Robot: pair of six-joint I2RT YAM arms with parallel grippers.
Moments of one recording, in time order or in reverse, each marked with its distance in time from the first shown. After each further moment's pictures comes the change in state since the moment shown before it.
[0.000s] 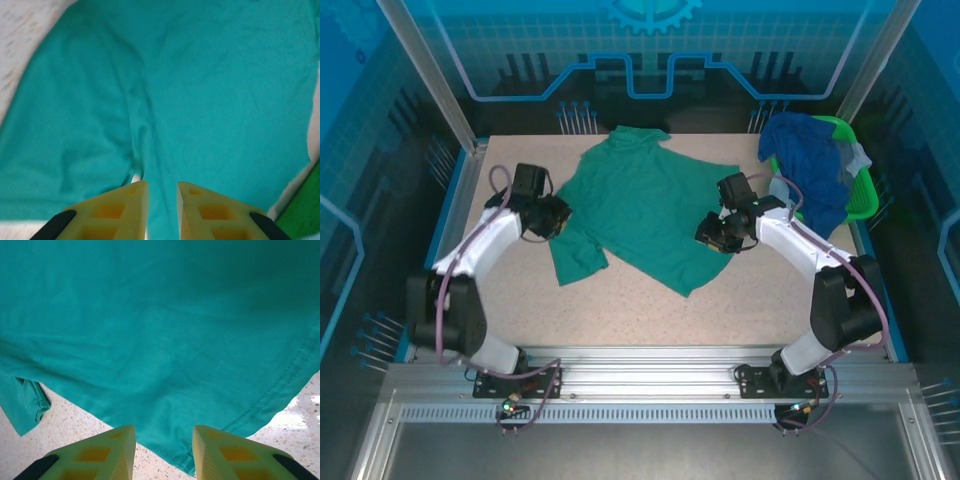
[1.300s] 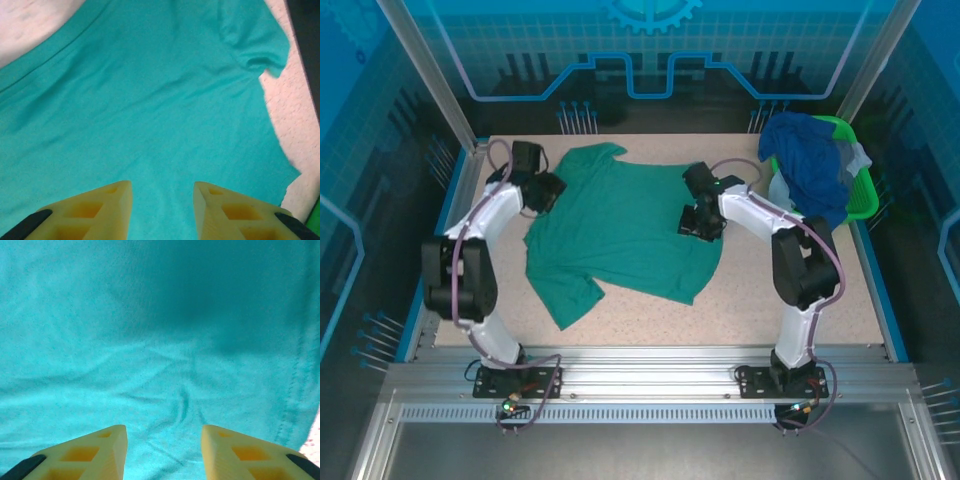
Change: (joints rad) left arm 0.063 0.217 0.238 0.039 -0.057 0.095; right arm 0.091 0.333 0.312 -0.113 0.179 -0.070
